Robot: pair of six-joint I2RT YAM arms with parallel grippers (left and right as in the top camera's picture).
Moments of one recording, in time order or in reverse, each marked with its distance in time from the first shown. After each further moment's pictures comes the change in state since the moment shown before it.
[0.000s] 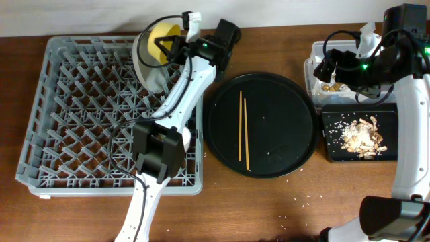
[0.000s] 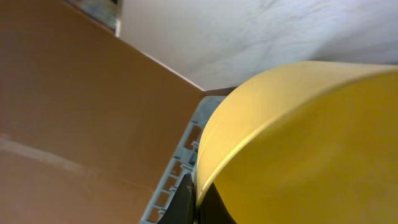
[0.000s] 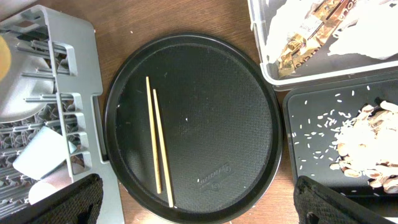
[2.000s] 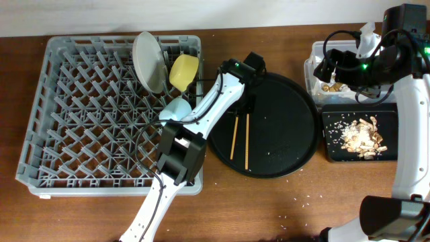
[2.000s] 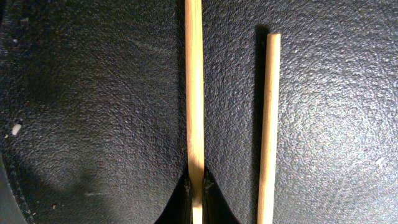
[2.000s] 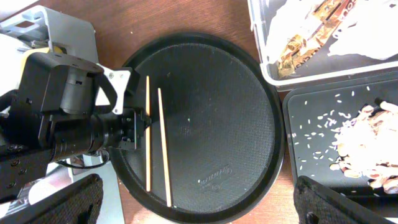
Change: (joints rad) left arm -0.139 0.146 0.034 -0.237 1.475 -0.191; right arm 0.000 0.000 0.000 0.001 0.000 0.000
